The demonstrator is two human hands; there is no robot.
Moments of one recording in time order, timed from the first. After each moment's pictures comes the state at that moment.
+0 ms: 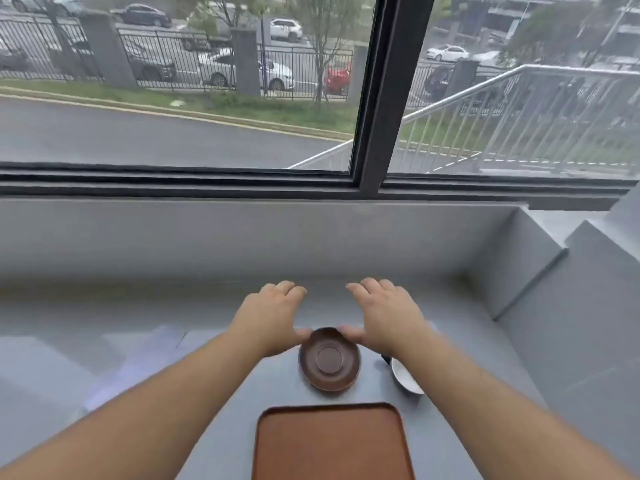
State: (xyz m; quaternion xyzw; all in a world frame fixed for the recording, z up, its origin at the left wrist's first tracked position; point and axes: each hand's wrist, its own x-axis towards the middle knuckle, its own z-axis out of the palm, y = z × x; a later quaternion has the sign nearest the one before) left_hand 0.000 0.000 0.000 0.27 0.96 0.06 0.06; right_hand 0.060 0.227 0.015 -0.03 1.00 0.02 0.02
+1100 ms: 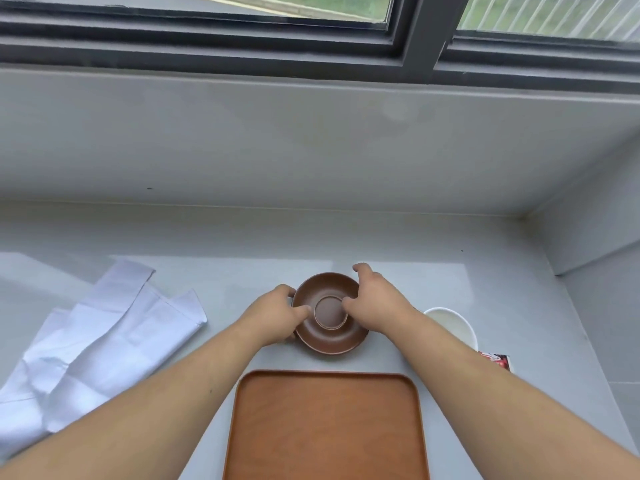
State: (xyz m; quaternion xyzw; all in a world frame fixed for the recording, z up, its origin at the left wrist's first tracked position) left_hand -0.021 0.027 -0.180 -0.05 0.87 0.33 0.36; right_hand 0.000 0.239 -0.152 0.16 0.91 -0.26 0.27
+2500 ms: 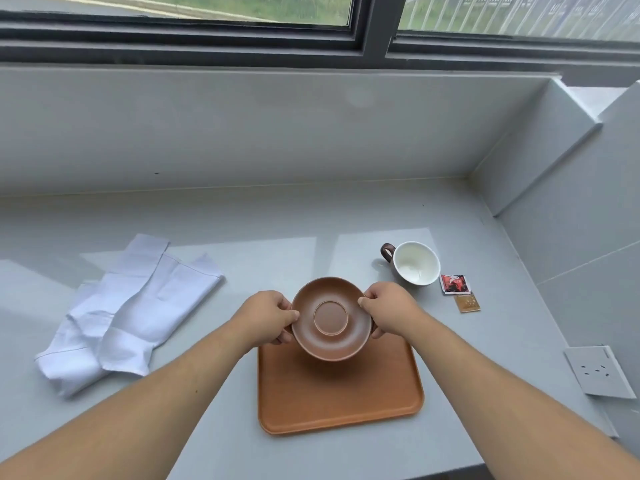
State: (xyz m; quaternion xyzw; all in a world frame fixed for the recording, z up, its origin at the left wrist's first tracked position) left_hand 0.094 -0.036 -0.141 -0.03 0.81 0.42 0.39; right_hand 0.158 0.210 -0.120 0.29 0.85 -0.37 0.24
